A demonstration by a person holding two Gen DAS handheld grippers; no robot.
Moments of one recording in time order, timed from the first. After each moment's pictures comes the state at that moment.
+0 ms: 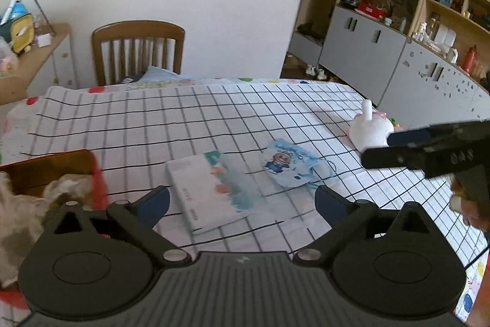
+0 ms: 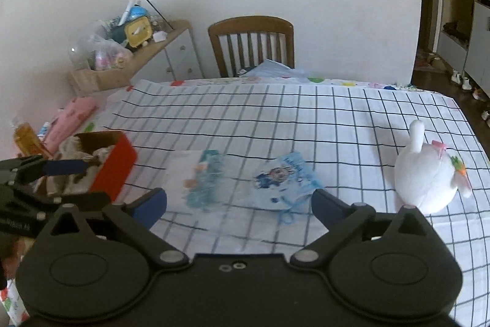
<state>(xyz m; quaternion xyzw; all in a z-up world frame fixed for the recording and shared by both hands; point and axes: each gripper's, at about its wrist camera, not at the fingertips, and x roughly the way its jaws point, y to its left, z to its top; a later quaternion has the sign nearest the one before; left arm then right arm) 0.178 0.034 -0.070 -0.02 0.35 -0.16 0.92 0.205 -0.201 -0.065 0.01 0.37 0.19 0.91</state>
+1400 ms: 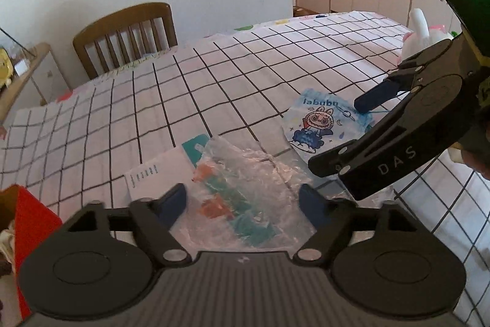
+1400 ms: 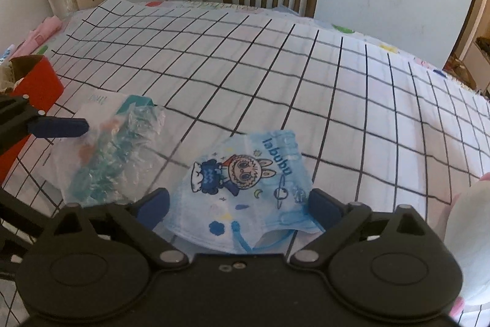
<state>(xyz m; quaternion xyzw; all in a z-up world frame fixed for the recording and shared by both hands) 0.265 -0.038 -0.168 0.12 0.38 -0.13 0.91 0.318 -0.178 -0.174 -0.11 0.44 0.23 0.86</state>
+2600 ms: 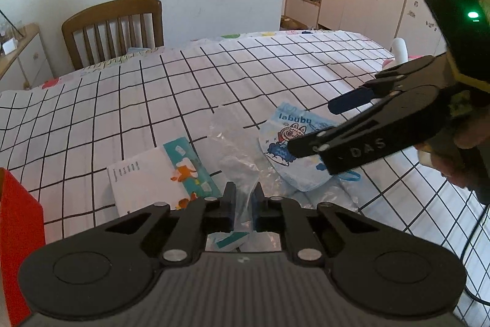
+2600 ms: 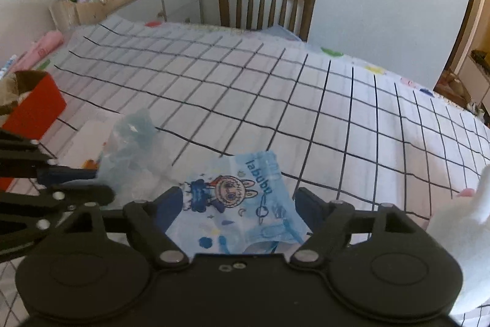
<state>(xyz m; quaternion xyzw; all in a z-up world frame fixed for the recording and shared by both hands) 0.259 -0.031 -0.153 0.05 0.39 -0.16 0.91 0.323 -0.187 -0.161 -0.12 0.41 0.22 0.88</state>
